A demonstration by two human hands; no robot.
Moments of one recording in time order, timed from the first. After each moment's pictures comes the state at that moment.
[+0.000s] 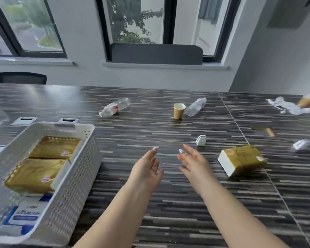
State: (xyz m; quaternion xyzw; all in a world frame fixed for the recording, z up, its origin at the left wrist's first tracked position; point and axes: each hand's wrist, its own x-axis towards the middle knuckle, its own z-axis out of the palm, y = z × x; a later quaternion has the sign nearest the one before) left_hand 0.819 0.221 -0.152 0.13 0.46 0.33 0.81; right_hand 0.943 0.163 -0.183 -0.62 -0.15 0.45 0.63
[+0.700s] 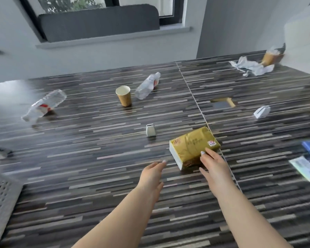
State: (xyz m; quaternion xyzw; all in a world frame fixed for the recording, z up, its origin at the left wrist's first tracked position) left_hand 1.063 0.164 -0.262 0.32 0.55 0.09 0.77; right_hand 1.204 0.058 -0.275 -0.67 0.04 0.36 0.65
